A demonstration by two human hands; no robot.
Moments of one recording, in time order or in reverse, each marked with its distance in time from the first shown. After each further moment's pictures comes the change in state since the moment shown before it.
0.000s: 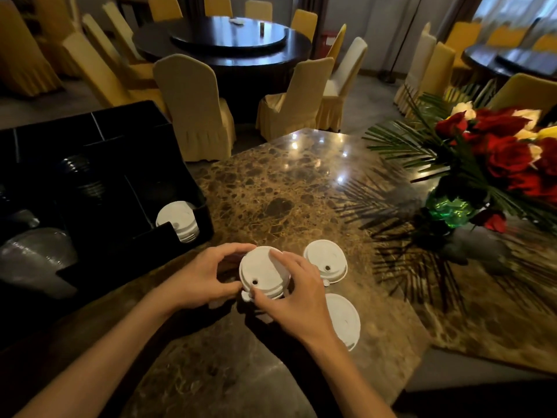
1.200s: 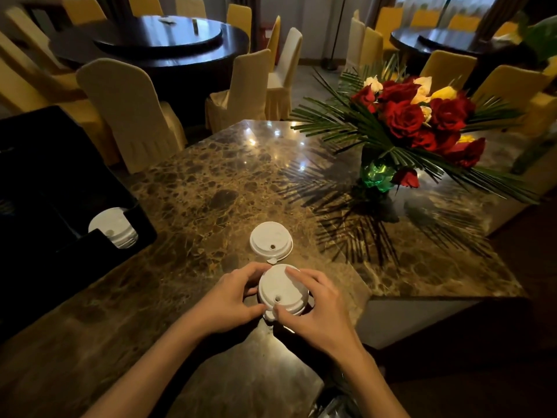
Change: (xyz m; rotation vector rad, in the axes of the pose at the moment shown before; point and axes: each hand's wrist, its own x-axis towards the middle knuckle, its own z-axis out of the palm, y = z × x) left_hand 0.021 0.031 0.126 -0.012 -0.131 0.057; right_hand -0.081 0.078 -0.073 -0.039 0.080 0.140
